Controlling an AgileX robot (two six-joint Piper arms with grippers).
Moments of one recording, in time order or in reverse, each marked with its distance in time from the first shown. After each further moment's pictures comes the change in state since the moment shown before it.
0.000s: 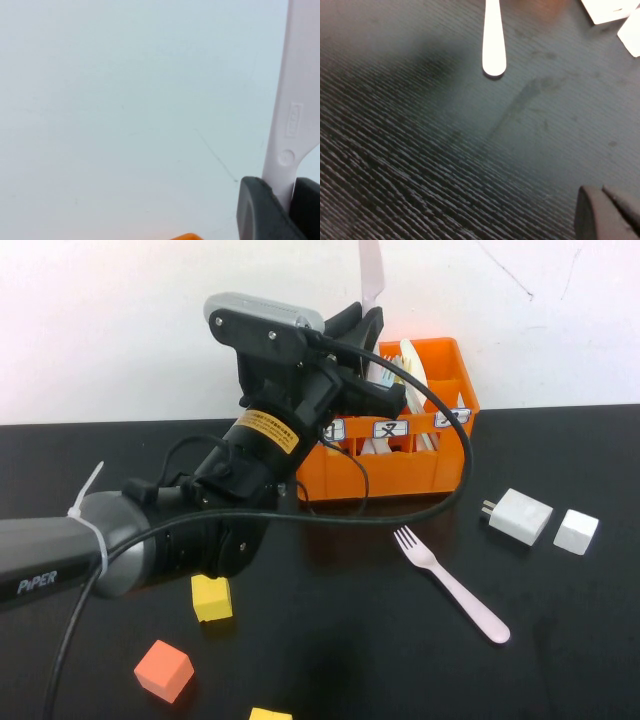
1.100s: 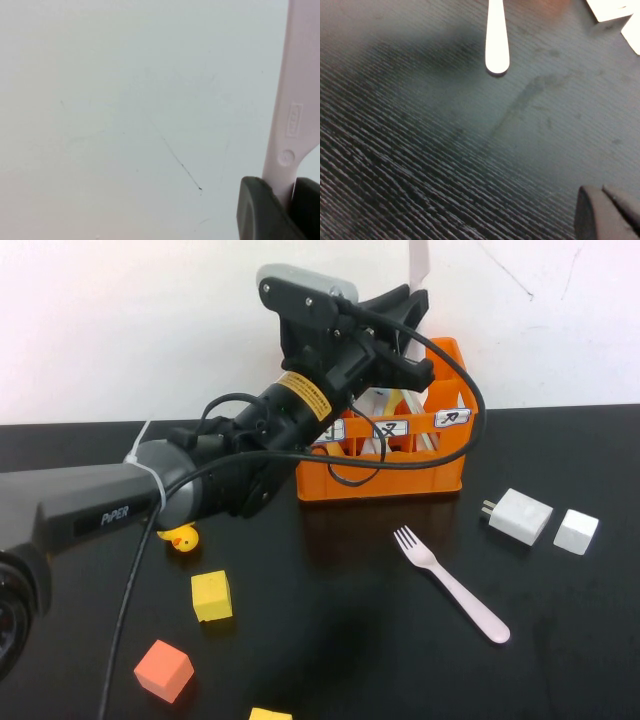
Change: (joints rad) right arm 0.000 0.000 0.000 0.000 0.006 -0.002; left arm 0.058 0.203 -0.290 0.313 0.044 -0.287
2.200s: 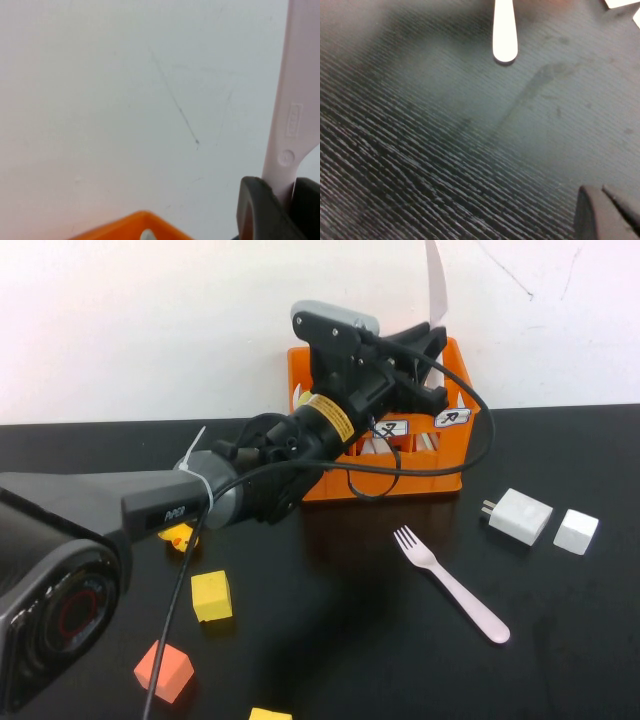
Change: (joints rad) right arm 0.000 0.000 0.022 0.002 0.006 0.000; left arm 0.002 0.179 -0.138 0.068 -0.012 -0.112
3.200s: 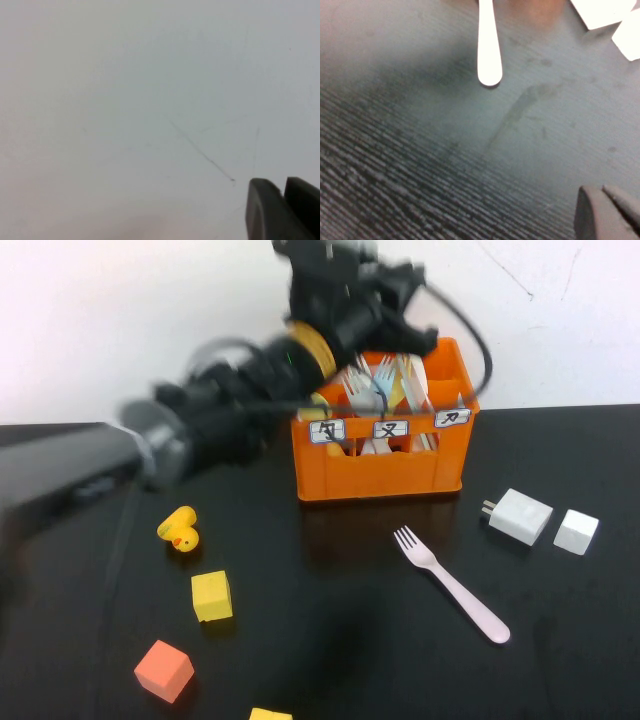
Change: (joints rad) right arm 0.000 0.000 0.002 0.041 -0.057 0.000; left arm 0.007 -0.206 -0.001 0.024 0.312 0.107
